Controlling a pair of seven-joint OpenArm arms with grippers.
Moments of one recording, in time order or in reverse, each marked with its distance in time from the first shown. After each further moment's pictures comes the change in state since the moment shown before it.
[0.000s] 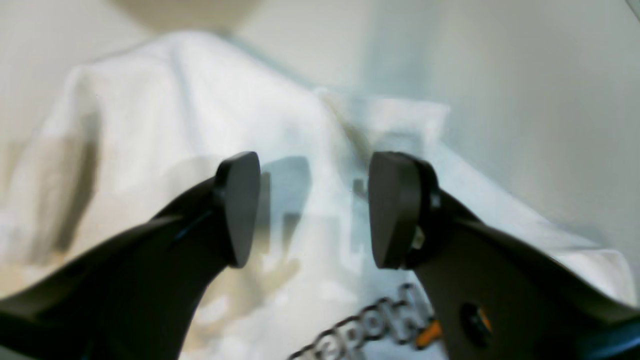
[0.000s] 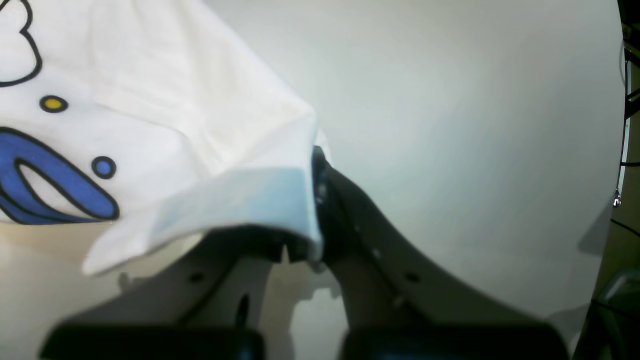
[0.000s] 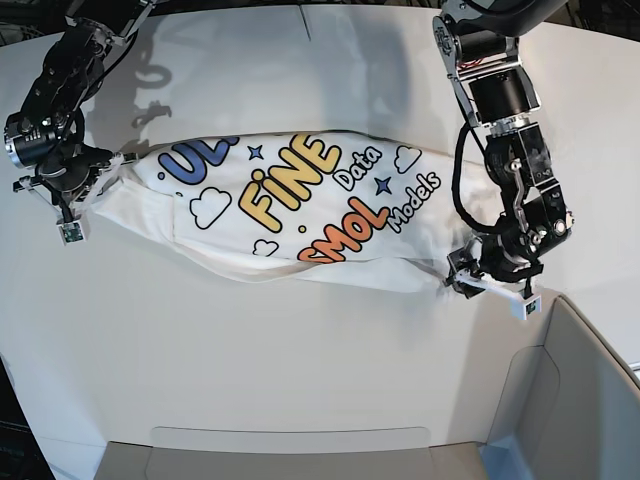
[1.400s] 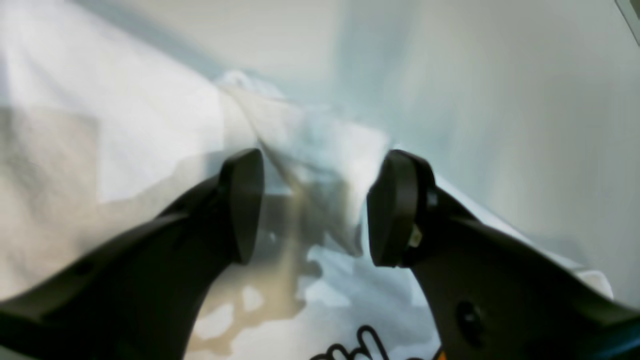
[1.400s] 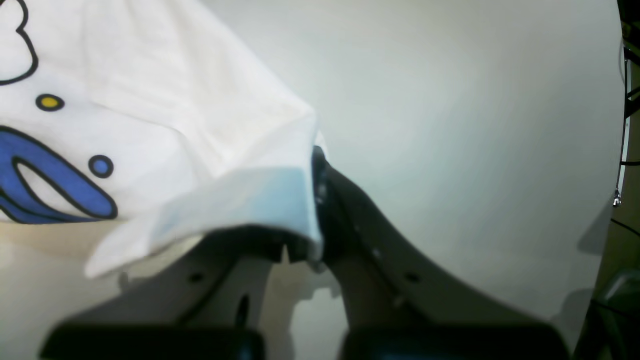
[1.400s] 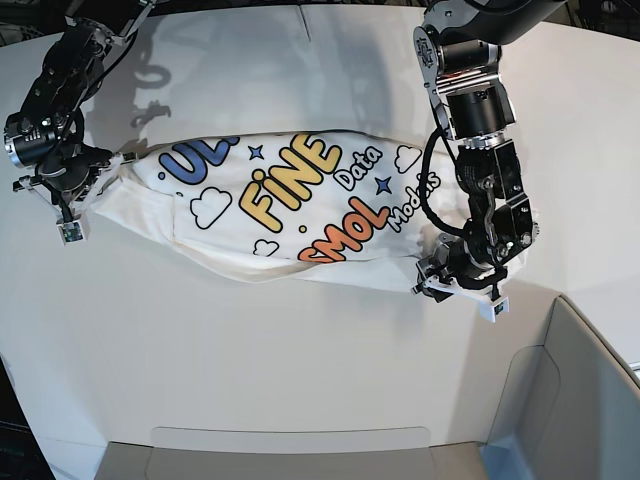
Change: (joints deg) left arm -2.2 3.6 0.0 -12.5 -0.2 0.0 -9.2; right arm 0.0 0.0 0.0 0.0 0.0 0.0 0.0
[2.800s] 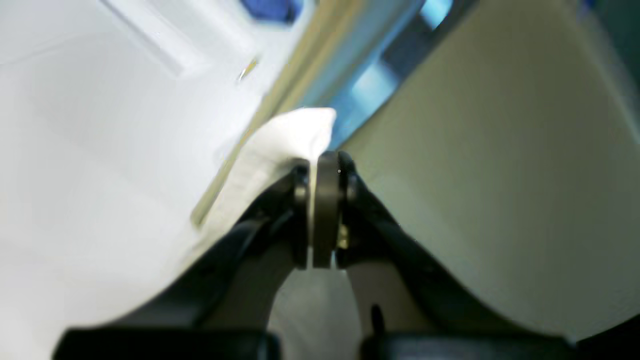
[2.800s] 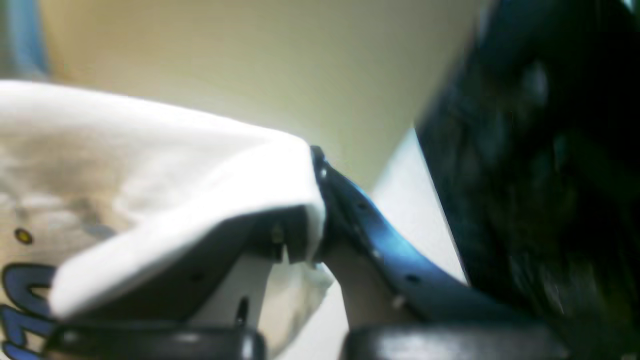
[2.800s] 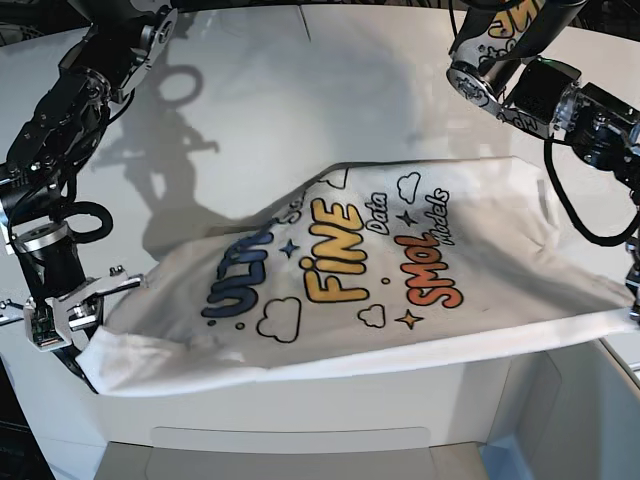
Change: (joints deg) left arm -5.0 -7.3 -34.3 40.9 -14.7 -0.4 8.3; right arm 16.3 -0.1 -6.3 4.6 0.4 0.6 44.5
